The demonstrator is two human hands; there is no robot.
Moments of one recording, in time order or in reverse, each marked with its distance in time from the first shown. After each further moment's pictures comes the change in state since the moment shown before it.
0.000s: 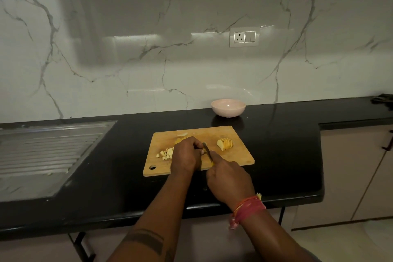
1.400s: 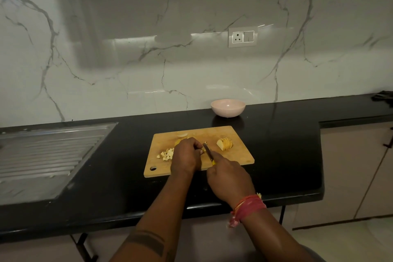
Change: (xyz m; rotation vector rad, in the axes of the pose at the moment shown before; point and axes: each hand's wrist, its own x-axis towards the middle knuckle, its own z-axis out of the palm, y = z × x) left_hand 0.000 0.001 0.000 0.088 0.013 0.034; right_hand 0.001 -0.001 -0.003 0.099 -0.025 0.030
